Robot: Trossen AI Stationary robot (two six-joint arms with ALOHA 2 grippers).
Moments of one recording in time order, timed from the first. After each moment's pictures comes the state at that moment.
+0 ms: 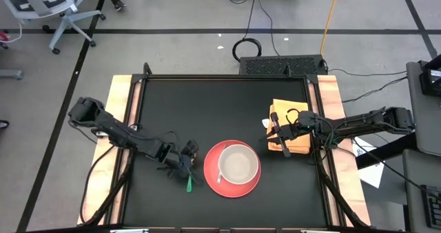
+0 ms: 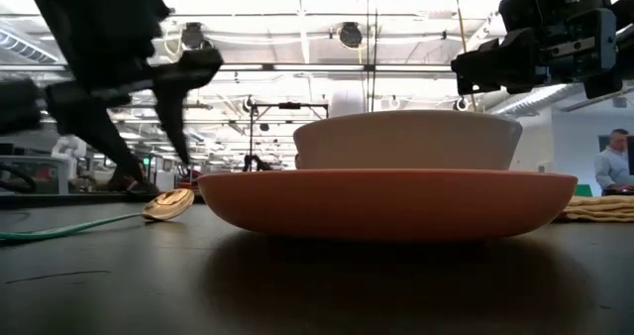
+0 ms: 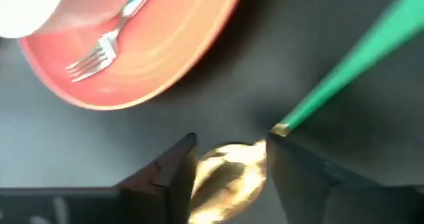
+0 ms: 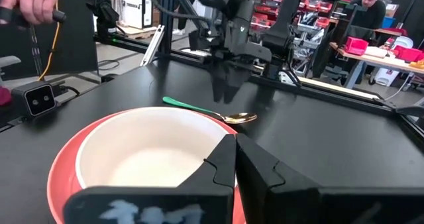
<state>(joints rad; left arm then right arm) -0.41 1.50 0.80 -0.40 -0.24 0.56 -0.10 0.92 0.14 0.67 -0.36 -0.20</state>
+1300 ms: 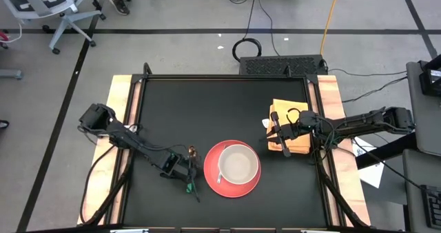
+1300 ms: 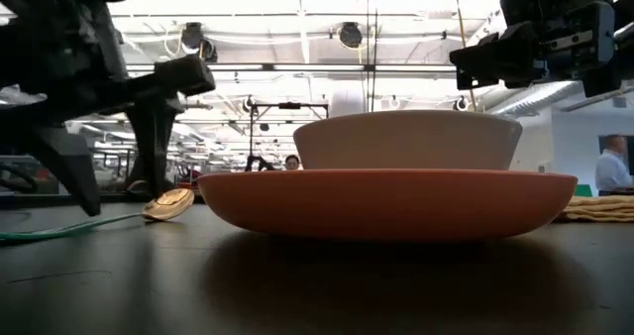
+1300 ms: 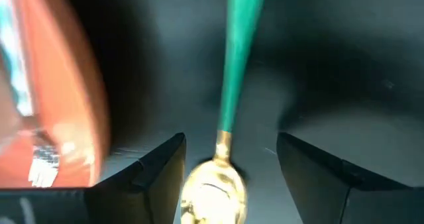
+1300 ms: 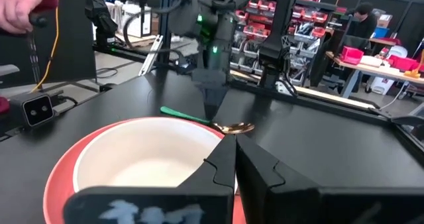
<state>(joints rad) -0.47 1.67 0.93 -0.60 -0.24 1.04 -0.10 0.92 0.14 0.71 -0.36 -0.19</state>
